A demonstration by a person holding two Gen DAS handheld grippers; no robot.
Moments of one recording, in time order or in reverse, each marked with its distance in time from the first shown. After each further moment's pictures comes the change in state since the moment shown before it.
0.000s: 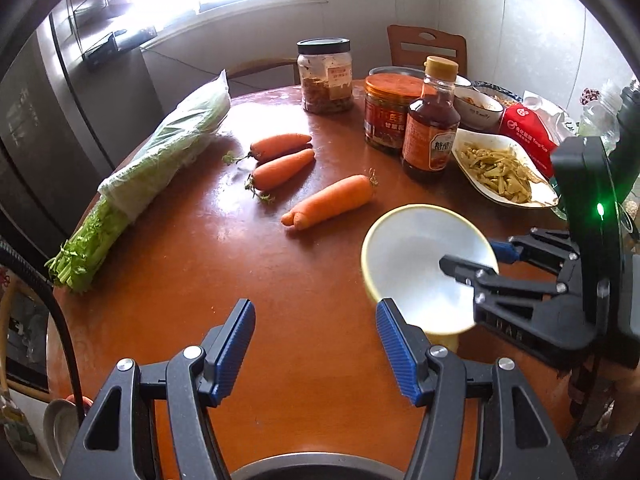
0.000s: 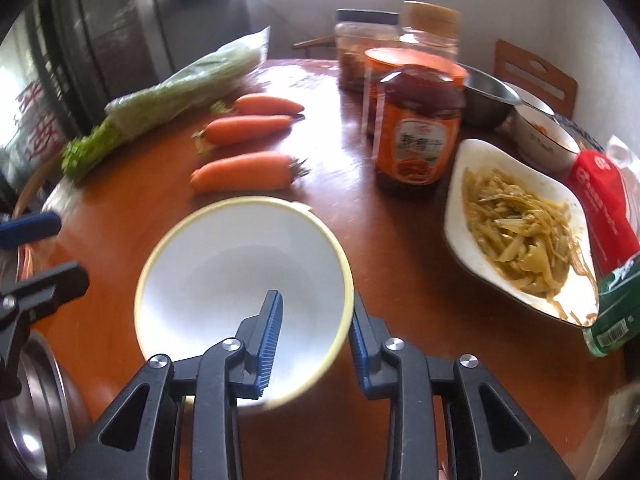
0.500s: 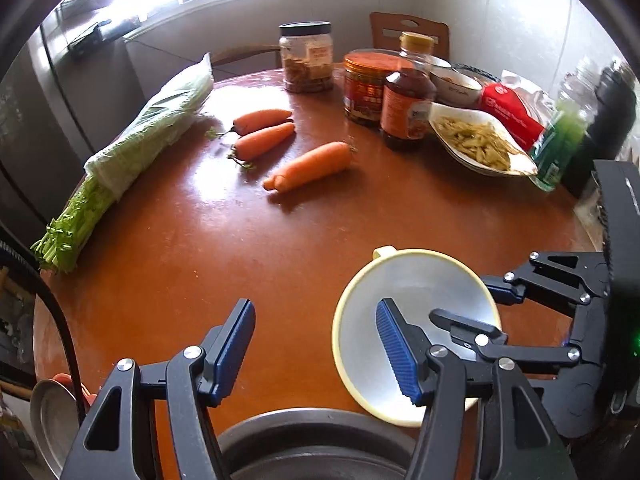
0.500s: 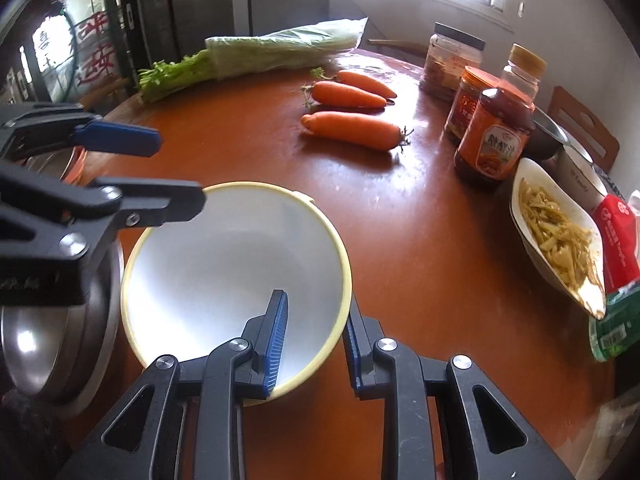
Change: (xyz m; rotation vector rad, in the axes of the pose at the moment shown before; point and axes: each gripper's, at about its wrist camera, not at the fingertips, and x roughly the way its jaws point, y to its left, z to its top) left arm -0.006 -0.004 -0.028 0.034 0.040 -0.070; right arm -0.033 0.055 -0.051 -0.200 0.017 0.058
